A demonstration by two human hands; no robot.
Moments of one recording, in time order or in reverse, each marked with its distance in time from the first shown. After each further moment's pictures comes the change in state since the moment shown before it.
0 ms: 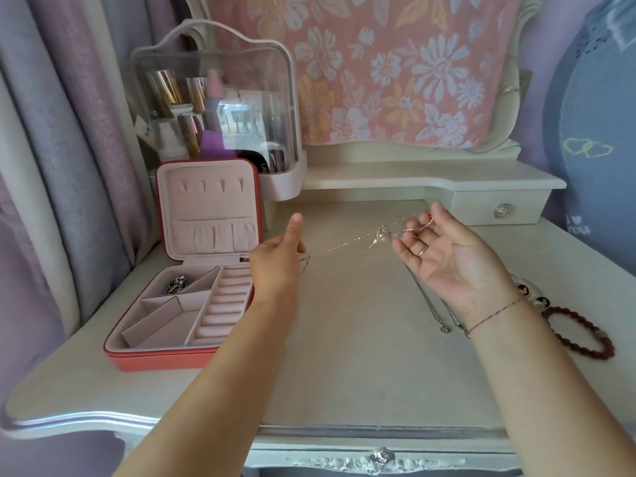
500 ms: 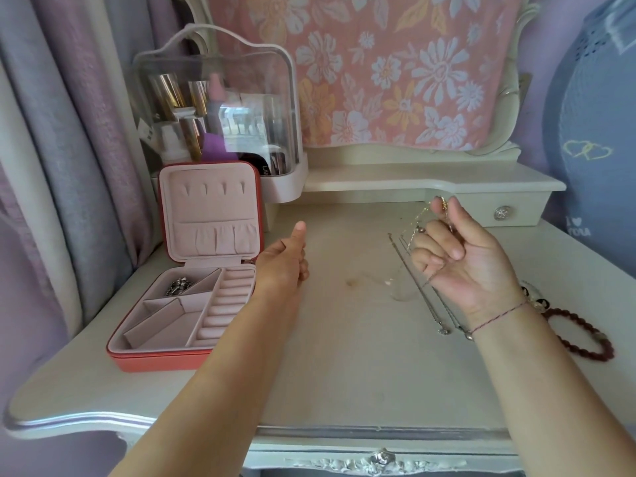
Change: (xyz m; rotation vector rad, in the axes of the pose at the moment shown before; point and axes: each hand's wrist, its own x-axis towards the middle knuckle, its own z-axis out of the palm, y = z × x) left_hand 0.009 -0.008 0.002 -0.288 -0.167 -0.119; right_hand -0.006 -0.008 0.002 0.111 -0.186 -0.002
